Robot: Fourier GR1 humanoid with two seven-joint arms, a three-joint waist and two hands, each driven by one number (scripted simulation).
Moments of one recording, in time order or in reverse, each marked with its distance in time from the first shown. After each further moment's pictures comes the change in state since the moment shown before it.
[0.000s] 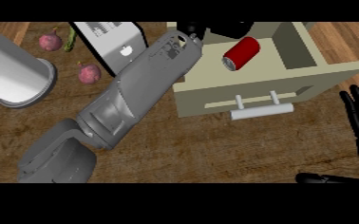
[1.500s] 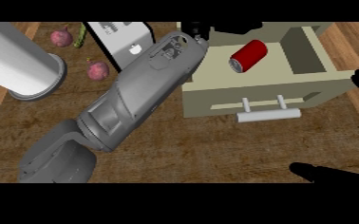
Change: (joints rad) left arm 0.009 0.000 -0.009 -0.069 0.206 0.124 -0.089; right arm -0.072 -0.165 0.106 -0.088 0.435 -0.006 -0.098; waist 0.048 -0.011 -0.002
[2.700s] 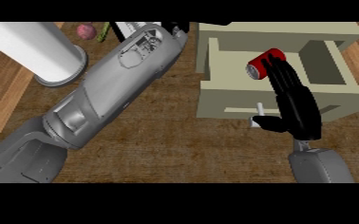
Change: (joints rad) left arm 0.073 0.140 -0.019 -0.214 -0.080 0.021 0.159; right arm -0.240 0.028 0.198 0.658 0.665 -0.375 -0.082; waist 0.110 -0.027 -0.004
